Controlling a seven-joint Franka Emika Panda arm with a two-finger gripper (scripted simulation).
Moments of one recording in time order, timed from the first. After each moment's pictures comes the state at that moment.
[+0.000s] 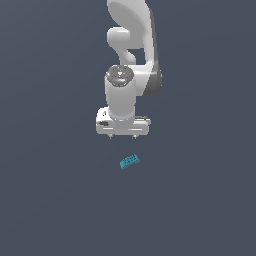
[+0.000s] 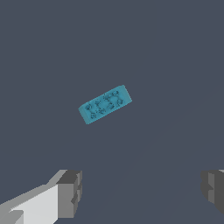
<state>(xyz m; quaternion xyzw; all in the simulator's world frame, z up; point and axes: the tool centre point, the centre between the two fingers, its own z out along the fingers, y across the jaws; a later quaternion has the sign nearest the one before) -0.013 -0.021 0.150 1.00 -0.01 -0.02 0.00</state>
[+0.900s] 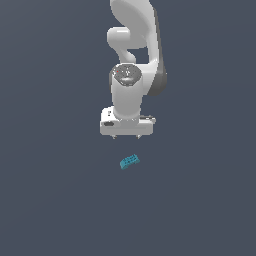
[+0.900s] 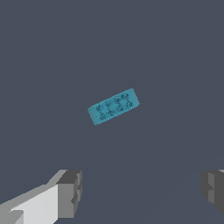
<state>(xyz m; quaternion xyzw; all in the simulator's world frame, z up) -0.009 -0.007 0.156 1.00 0.01 -0.02 0.01</state>
